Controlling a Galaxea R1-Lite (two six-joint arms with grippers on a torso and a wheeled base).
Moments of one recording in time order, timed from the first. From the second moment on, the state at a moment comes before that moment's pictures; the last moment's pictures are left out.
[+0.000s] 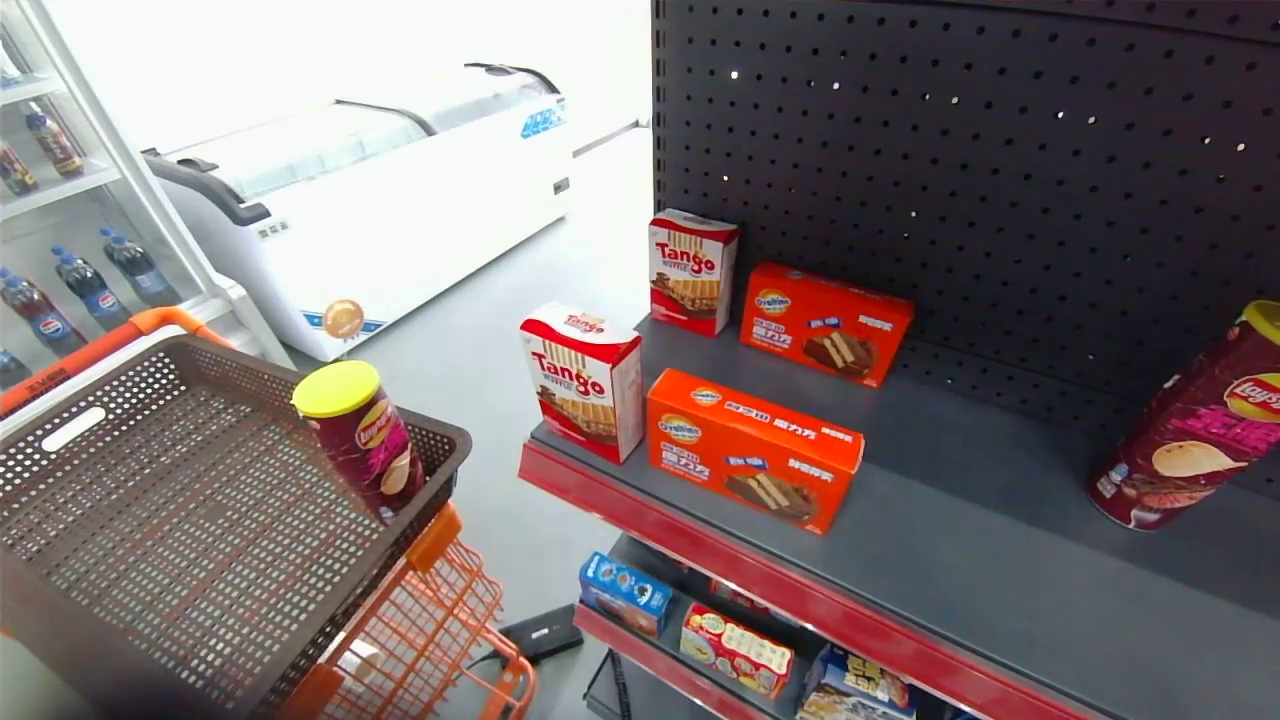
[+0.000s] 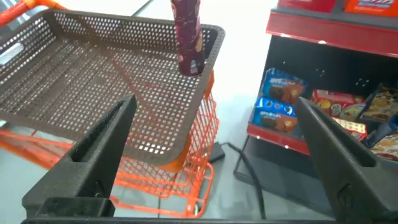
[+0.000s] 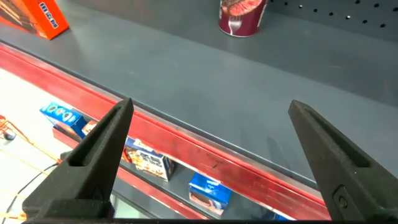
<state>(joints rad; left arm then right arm) 0.00 0.12 -0.14 0.05 -0.06 0.07 -0.02 0.00 0.00 0.00 -0.02 0.00</state>
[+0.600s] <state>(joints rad) -0.03 0.76 -0.31 -0.05 0.10 0.01 -0.02 0.00 0.00 0.00 -0.02 0.00</state>
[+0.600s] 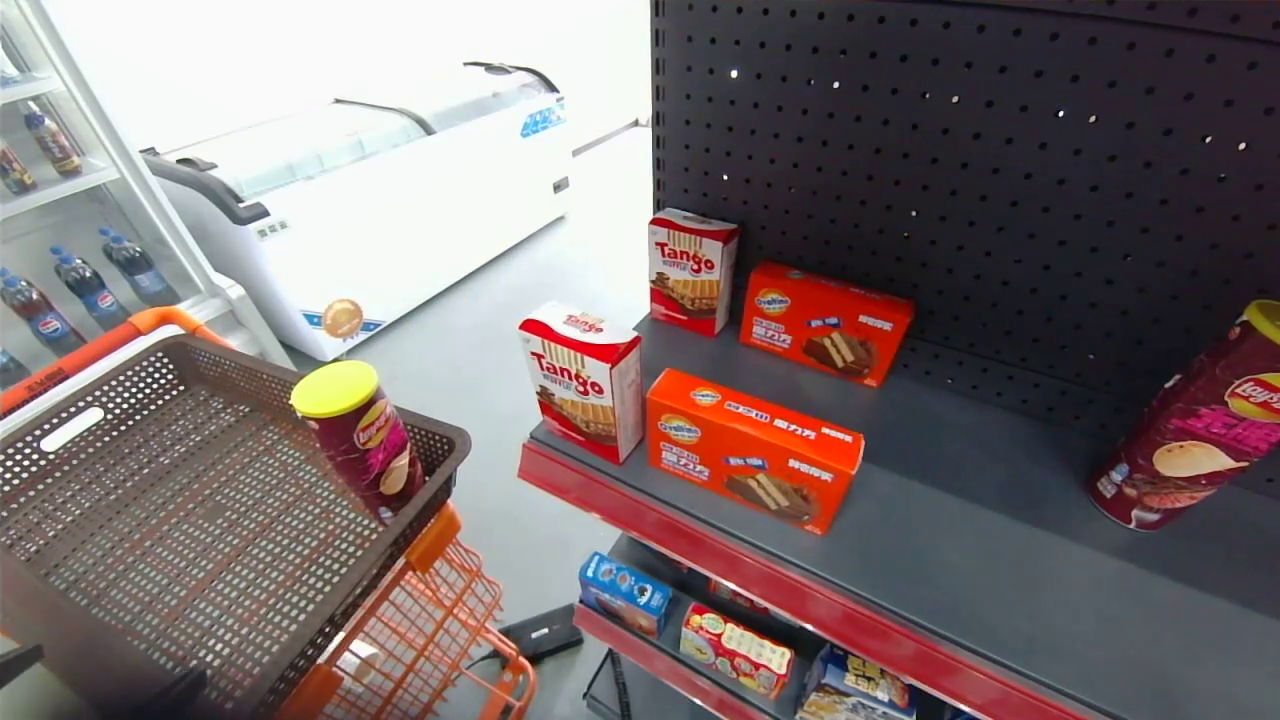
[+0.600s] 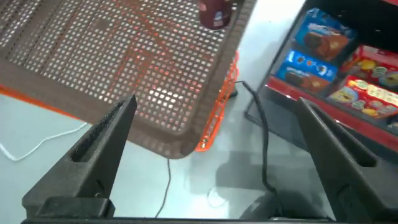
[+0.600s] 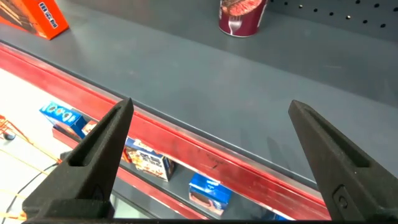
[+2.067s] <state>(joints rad) 0.04 2.06 -0.46 -1.57 -0.05 0.04 -0.02 0.00 0.00 0.00 -0.01 0.00</state>
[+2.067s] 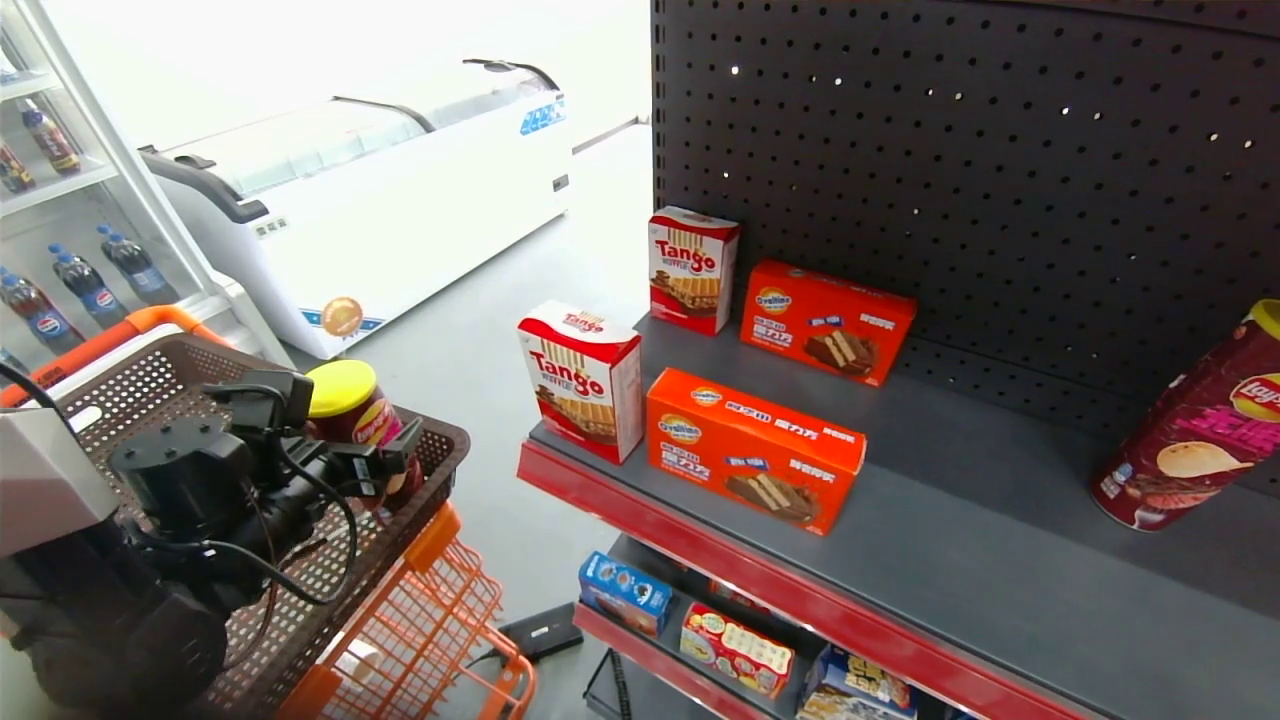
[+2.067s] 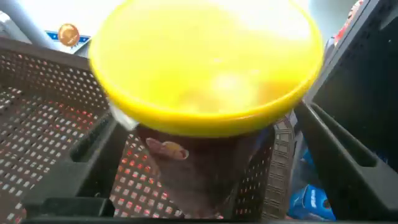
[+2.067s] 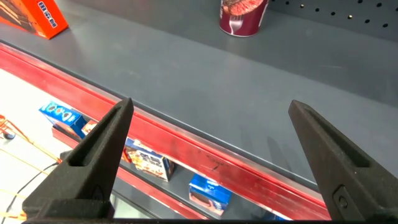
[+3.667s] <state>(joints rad) -0.08 1.61 -0.49 -1.34 -0.14 0.07 -0.02 0.00 0.00 0.00 -0.02 0.00</state>
